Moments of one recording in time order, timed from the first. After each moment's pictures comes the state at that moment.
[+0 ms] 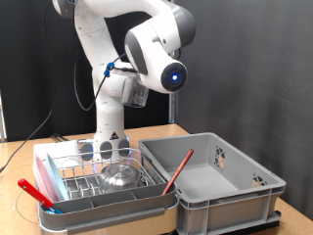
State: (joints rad) arm -1.54 0.35 1.61 -2.12 0.12 0.70 -1.74
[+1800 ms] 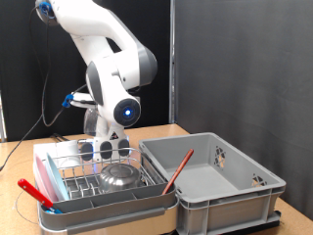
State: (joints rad) arm -1.65 0.46 1.49 -2.29 -0.29 0.87 -1.91
